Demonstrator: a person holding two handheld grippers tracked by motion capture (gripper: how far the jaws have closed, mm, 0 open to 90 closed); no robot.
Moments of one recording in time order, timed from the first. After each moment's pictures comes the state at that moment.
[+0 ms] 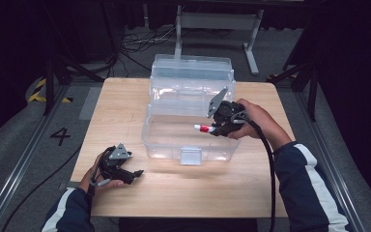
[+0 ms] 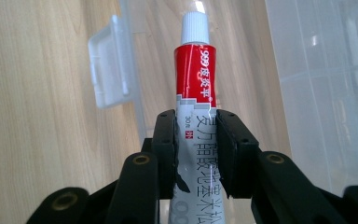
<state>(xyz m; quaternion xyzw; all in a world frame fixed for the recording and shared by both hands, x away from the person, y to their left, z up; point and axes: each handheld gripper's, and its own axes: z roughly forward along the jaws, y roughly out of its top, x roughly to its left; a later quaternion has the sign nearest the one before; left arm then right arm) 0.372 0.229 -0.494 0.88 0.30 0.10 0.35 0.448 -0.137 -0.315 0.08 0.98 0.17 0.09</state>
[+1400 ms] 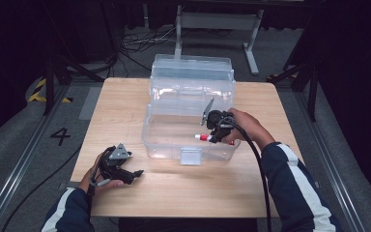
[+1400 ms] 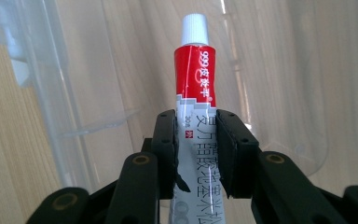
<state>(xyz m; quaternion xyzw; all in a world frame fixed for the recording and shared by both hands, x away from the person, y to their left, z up) 0.372 0.228 -0.494 0.88 0.30 0.10 0.35 0.483 -0.132 -0.391 0.10 0.99 0.10 0.04</state>
